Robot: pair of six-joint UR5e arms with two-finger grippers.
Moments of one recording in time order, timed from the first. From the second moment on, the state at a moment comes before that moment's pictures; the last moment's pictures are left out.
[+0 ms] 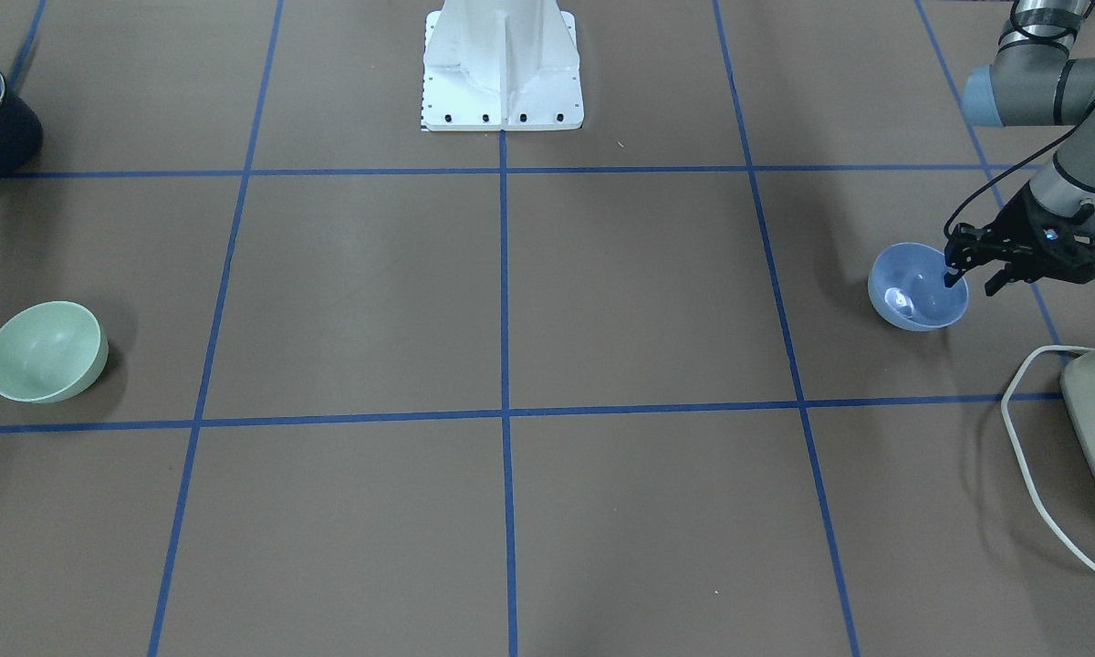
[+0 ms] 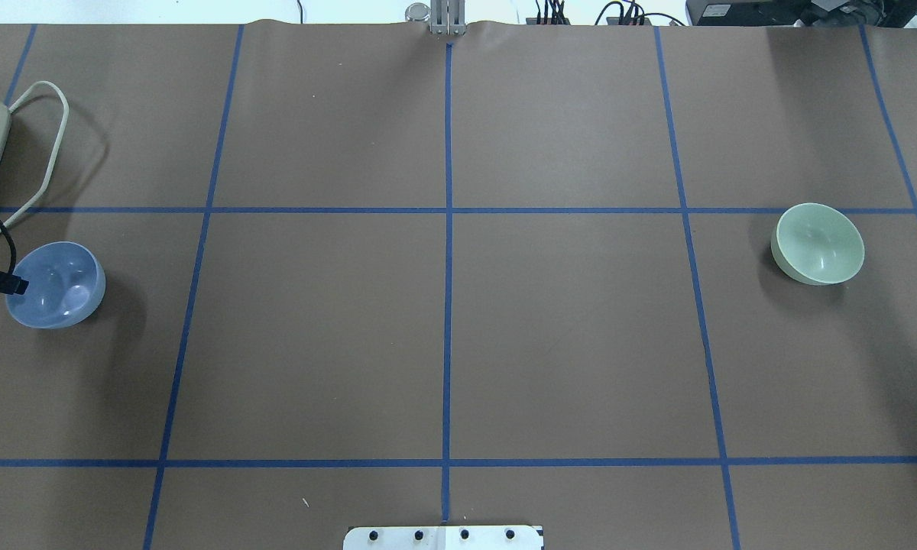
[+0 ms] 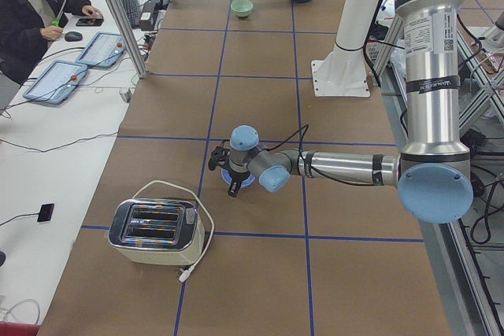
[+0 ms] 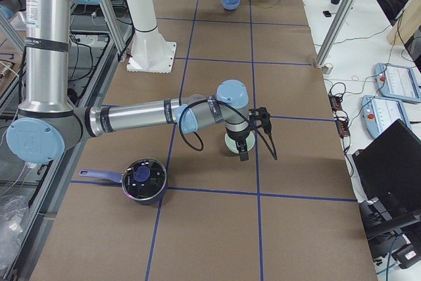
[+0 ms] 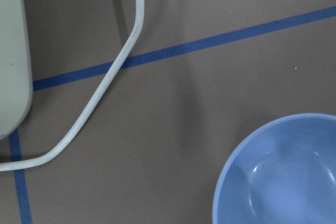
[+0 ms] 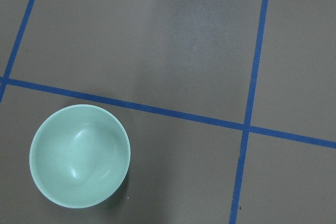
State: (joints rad) left arm -1.02 -1.45 -1.63 -2.26 -2.14 -0.51; right arm 1.46 -1.67 1.83 -1.37 2.33 0.14
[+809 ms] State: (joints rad) left arm -1.01 -1.54 -1.76 -2.15 -2.24 -0.60; right arm 1.46 -1.67 1.83 -1.37 2.33 0.14
